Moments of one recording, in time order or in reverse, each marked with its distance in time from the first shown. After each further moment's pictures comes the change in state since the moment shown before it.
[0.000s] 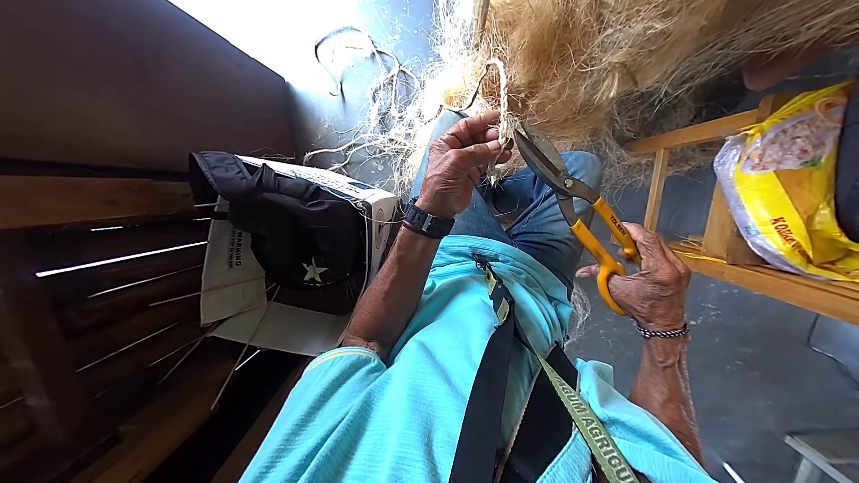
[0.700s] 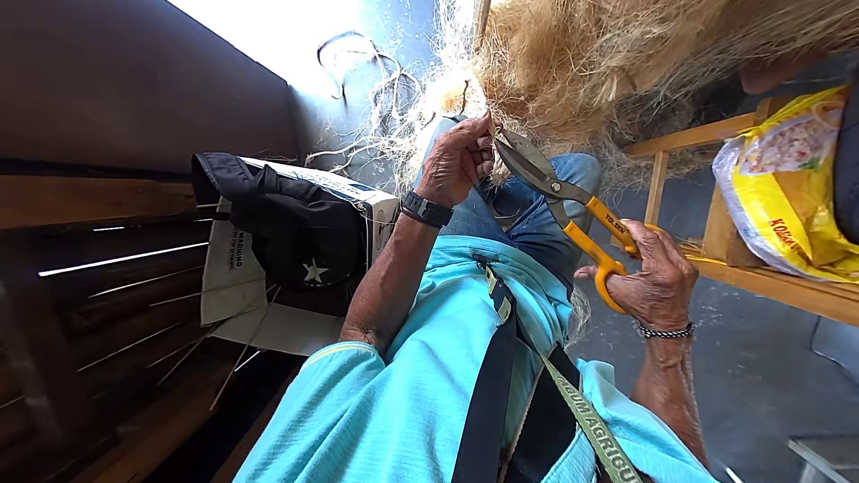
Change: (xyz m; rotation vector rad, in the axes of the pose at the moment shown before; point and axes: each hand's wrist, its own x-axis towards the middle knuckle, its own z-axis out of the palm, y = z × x) left_hand 0.015 0.005 -0.007 -0.019 0.010 -0.191; right_hand 0.007 -0.005 -0.005 -0.091 0.058 -0.099
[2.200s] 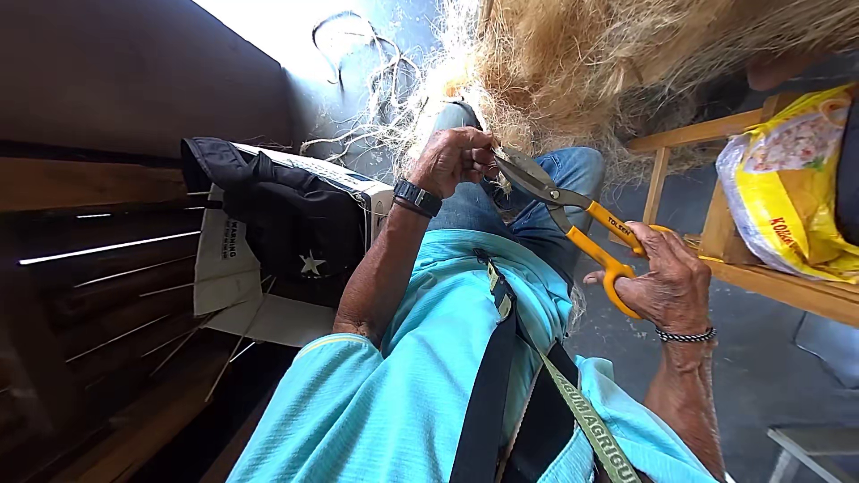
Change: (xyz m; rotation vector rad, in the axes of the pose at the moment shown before) left_hand 0.001 0.010 -0.021 0.322 0.083 -0.255; right_hand 0.001 0.001 -0.018 -0.042 -0.181 0.010
